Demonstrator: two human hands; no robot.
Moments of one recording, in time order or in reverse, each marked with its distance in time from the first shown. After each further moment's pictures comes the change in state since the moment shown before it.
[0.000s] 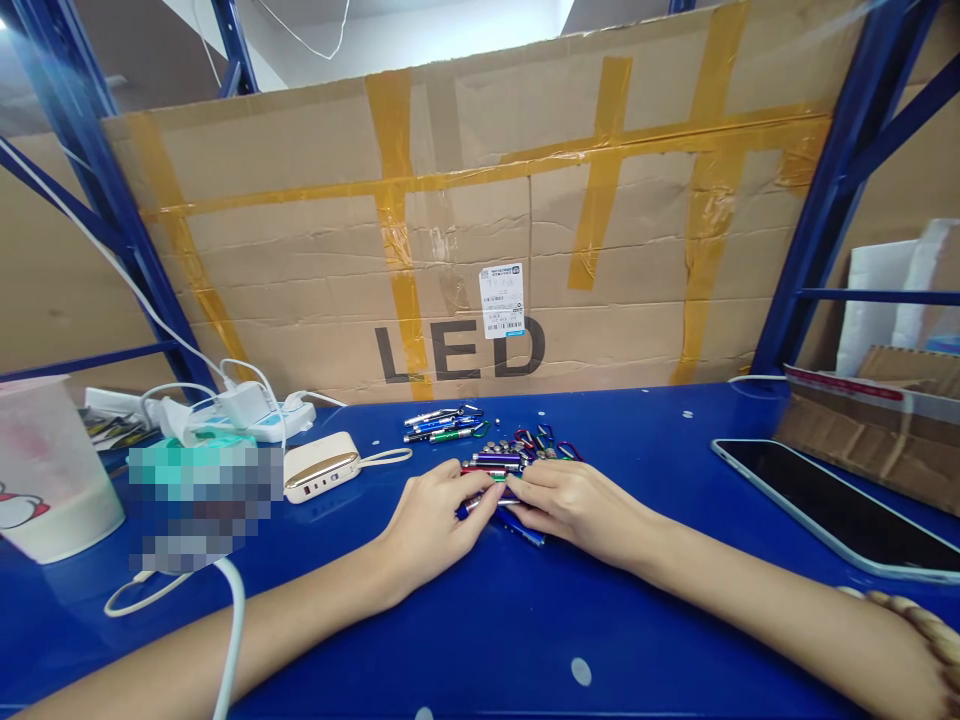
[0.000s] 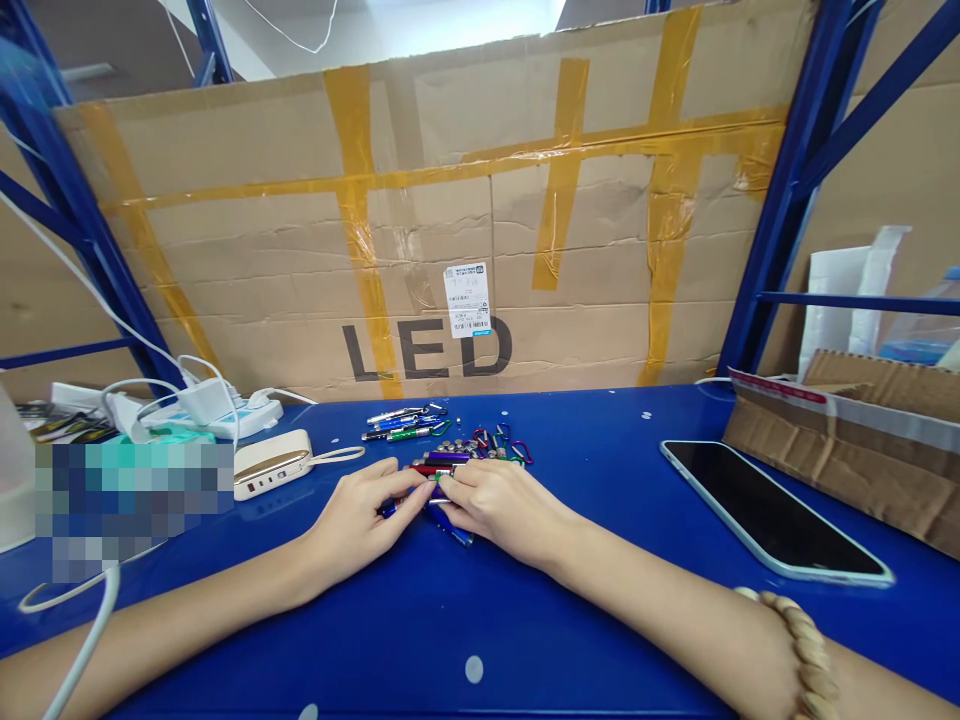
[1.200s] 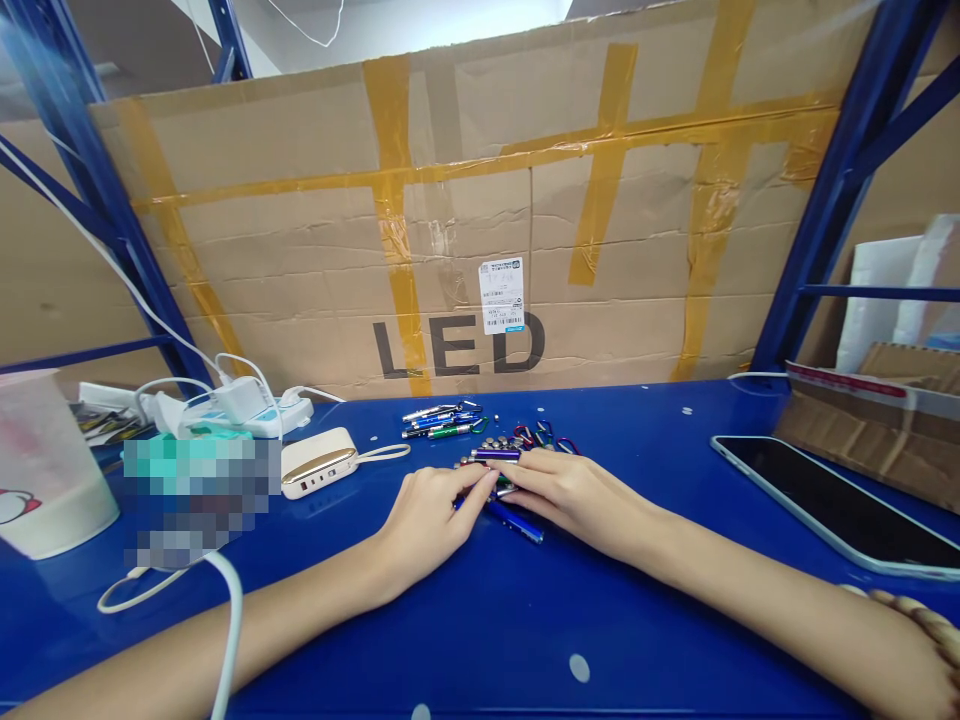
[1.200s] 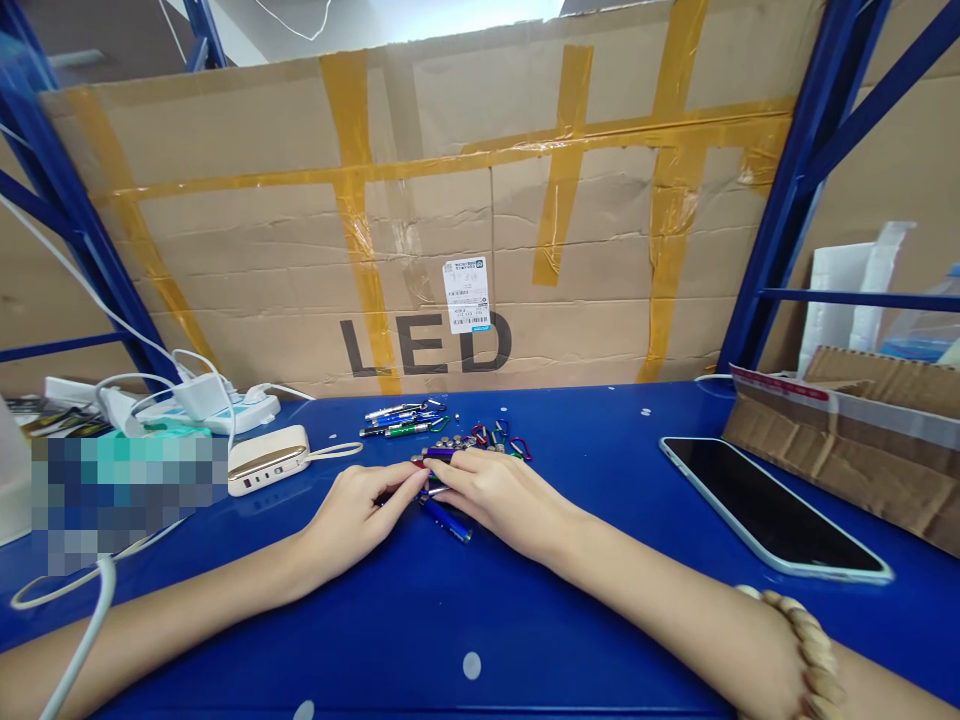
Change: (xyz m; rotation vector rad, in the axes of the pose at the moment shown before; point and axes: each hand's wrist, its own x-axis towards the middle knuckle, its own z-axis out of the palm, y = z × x) left_hand 0.003 0.003 -0.006 -0.139 -0.135 -0.111; right_hand 0.004 0.001 -0.005 0.166 -0.044 0.124
